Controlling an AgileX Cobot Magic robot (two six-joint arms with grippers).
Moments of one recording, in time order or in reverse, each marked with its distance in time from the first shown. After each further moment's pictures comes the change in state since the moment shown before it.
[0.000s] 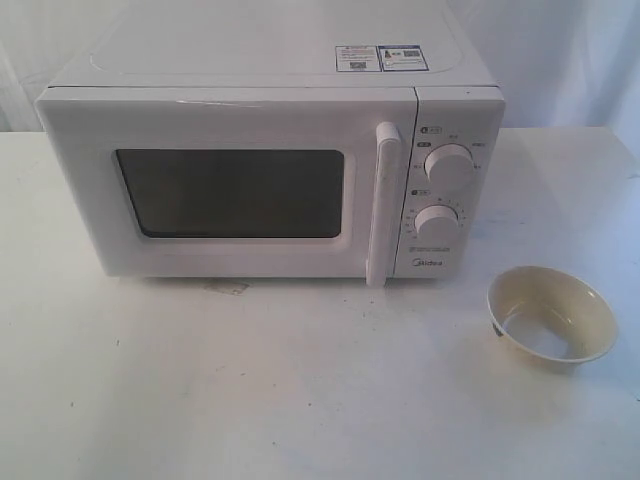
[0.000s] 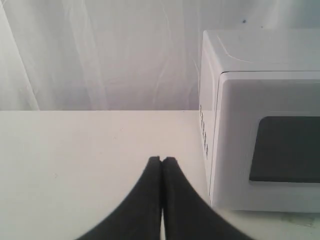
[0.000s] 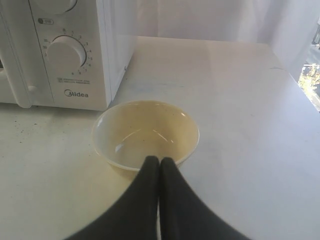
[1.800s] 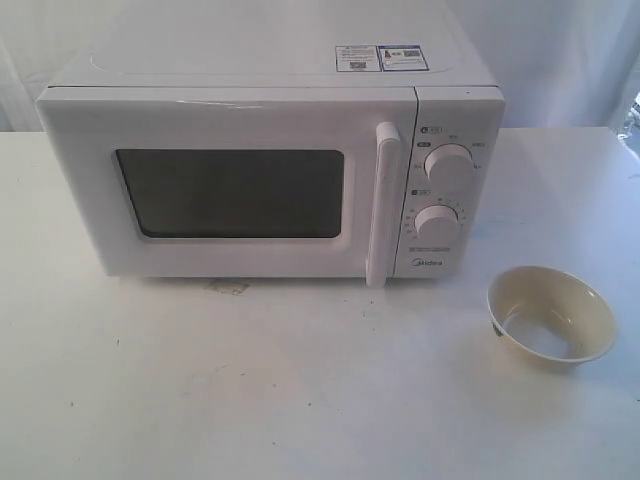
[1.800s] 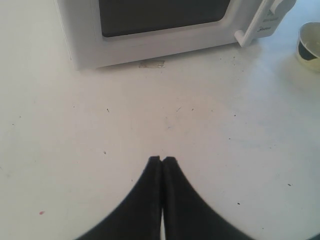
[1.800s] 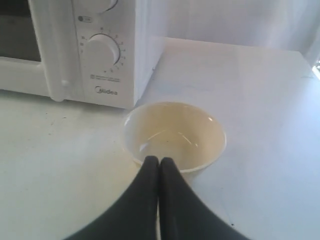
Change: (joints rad) left arm -0.239 0.044 -0.280 0.015 0.767 -0.144; right arm 0.090 0.000 0.000 0.003 -0.002 -0.018
